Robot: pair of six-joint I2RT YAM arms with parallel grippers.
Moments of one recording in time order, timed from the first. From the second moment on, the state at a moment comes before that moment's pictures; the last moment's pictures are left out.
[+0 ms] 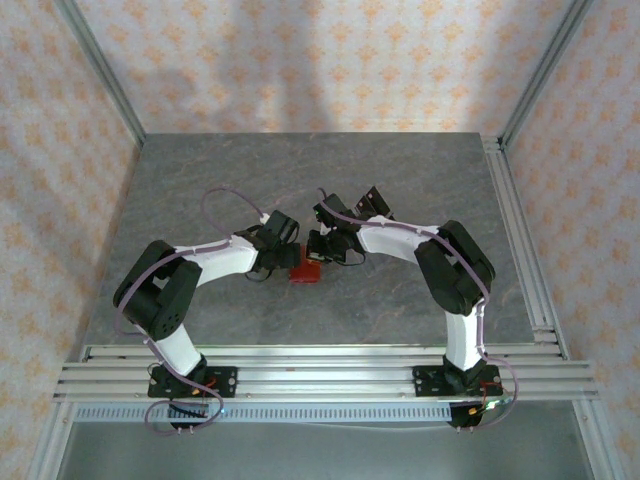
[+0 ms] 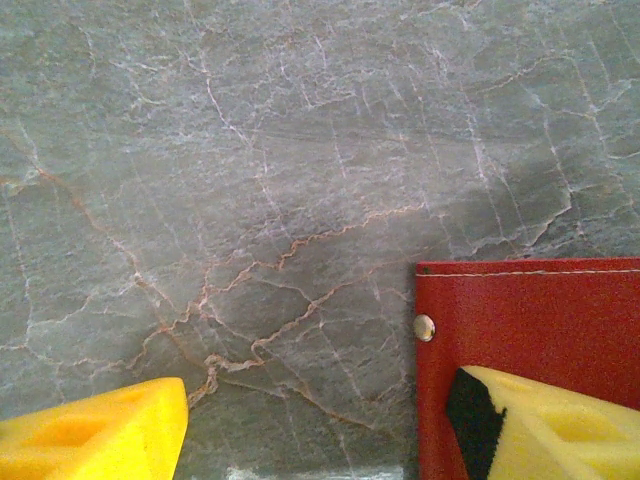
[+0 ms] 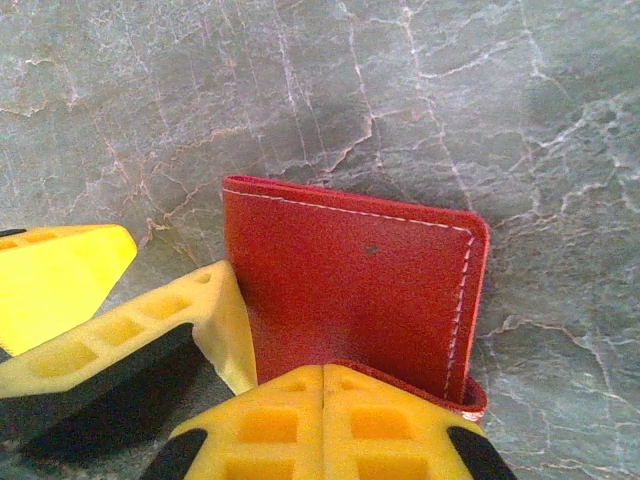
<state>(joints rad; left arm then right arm) -0.52 1.69 0.90 -0.32 -0.18 -0.57 0.72 1.94 1.27 -0.38 -0.33 0.79</state>
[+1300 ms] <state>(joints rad) -0.52 1.69 0.90 -0.32 -0.19 -0.57 0.75 1.89 1.09 -0.10 -0.27 0.82</state>
